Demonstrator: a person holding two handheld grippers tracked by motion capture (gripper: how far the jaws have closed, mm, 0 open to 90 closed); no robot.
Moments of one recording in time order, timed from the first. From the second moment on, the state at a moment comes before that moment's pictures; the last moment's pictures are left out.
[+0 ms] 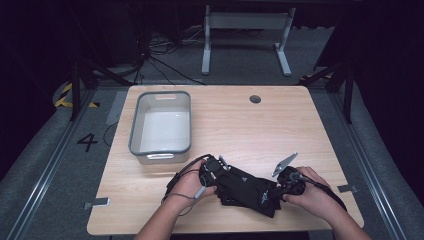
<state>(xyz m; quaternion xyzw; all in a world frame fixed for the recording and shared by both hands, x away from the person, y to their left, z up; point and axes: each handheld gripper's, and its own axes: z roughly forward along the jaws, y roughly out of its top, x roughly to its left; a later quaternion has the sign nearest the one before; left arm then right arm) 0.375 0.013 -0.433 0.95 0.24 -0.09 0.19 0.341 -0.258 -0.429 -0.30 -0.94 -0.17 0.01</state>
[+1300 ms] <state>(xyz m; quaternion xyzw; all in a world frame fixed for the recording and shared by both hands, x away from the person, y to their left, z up) 0.356 0.021 -0.393 0.94 0.22 -0.04 0.25 0.337 -0.252 -0.417 -0.27 -0.95 -0.16 -0.05</state>
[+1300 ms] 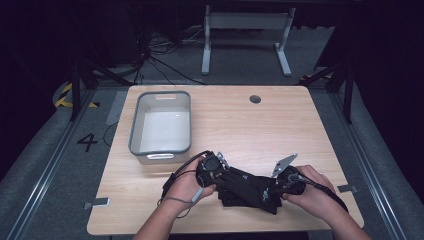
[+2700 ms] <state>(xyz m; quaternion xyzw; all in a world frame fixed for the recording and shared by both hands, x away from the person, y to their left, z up) 0.320 0.007 -0.380 0.96 0.17 -0.05 0.22 0.346 -0.255 -0.386 -0.25 -0.94 -0.20 -0.12</state>
